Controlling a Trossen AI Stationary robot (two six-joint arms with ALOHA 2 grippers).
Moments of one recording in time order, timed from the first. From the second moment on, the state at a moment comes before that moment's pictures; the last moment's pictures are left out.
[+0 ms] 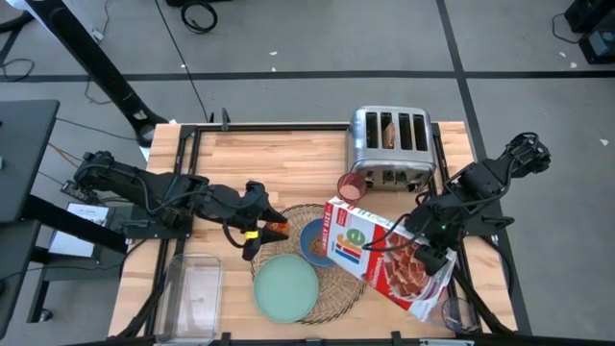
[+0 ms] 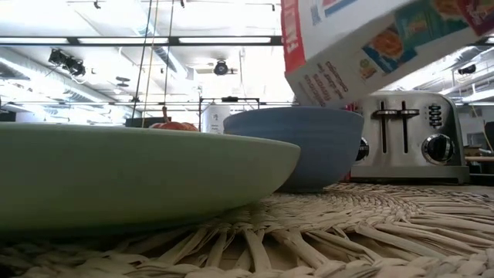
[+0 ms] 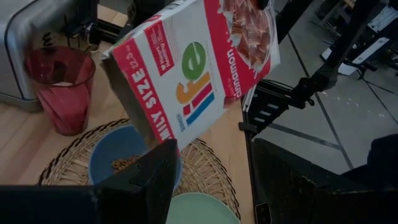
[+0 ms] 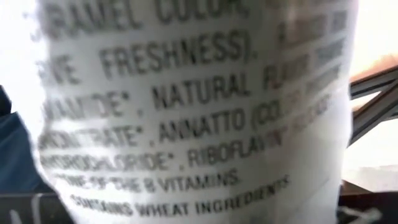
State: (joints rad) left arm -0.32 1.26 1.27 -0.41 -0.16 -0.51; right arm 0.54 1.22 1.46 -1.30 -0.56 1.44
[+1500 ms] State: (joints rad) left arm -0.33 1.26 1.27 -0.42 -0.16 -0.52; right arm 0.50 1.22 1.46 -1.22 -0.61 1.48
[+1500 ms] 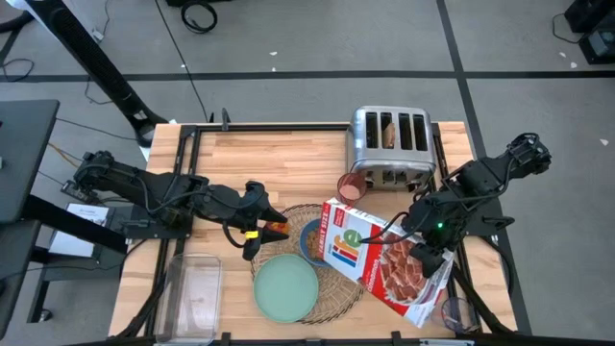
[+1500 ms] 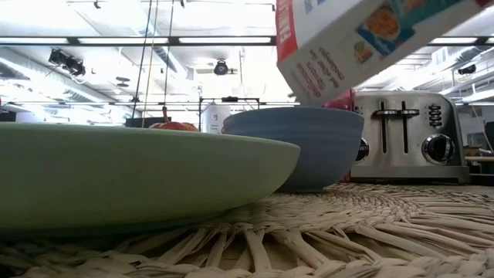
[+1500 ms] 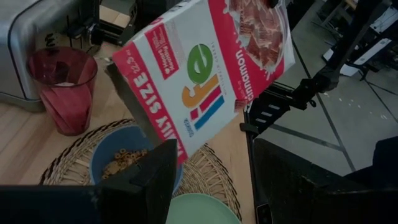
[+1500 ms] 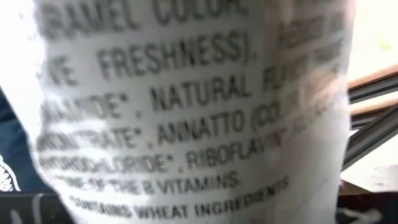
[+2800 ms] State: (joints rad) left arm -0.35 1.26 1.27 -0.39 -0.16 -0.54; right arm 0.60 1.22 1.46 -1.32 -0.48 1.43
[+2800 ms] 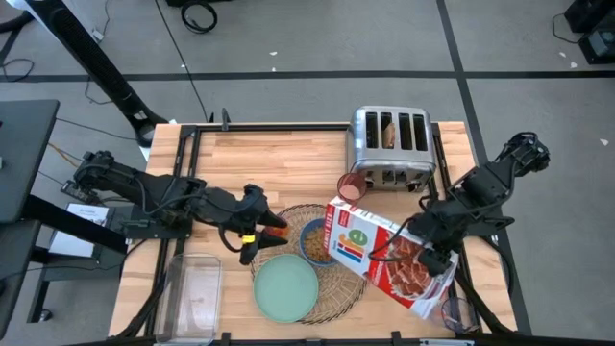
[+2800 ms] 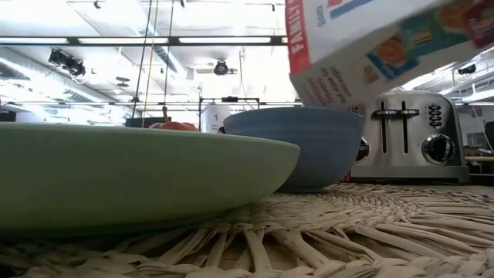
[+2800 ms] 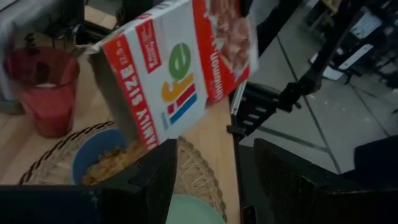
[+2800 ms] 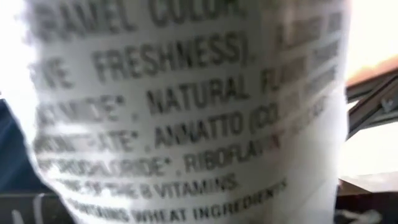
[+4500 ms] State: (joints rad) left arm -0.20 0.86 1.27 0.02 -0.21 -0.16; right arm 0.80 1.13 1.35 -0.96 0.40 1.01
